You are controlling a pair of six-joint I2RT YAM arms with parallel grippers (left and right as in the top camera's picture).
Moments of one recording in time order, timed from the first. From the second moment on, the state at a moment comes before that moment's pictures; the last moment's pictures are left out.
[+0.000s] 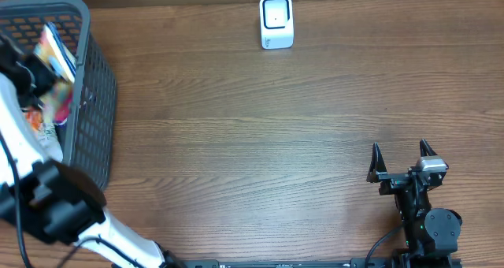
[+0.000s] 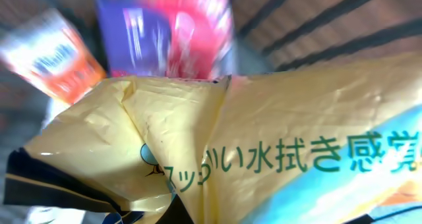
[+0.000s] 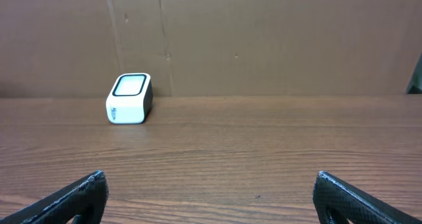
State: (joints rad) left arm 0.63 2.00 2.05 -1.16 0.16 -0.16; right arm 0.03 0.01 0.02 -0.04 -0.05 0.04
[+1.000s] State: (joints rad) left arm -0.33 1.83 1.80 -1.36 0.33 -0.29; right arm 0.03 0.01 0.02 -0.04 -0.05 0.04
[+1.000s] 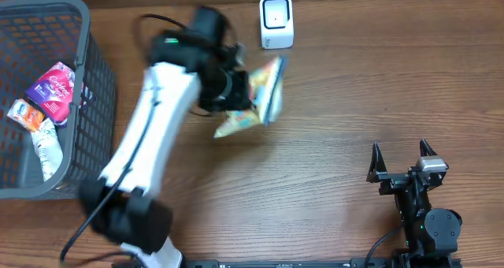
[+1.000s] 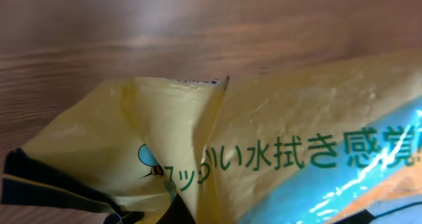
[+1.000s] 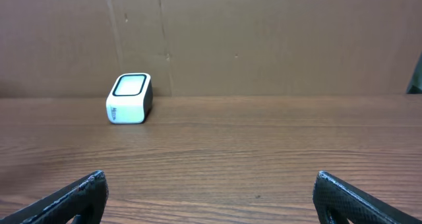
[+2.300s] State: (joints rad) left arm 0.12 1.81 2.43 -1.69 0.19 -0.33; right arm 0.03 0.01 0.02 0.40 -0.56 0.19
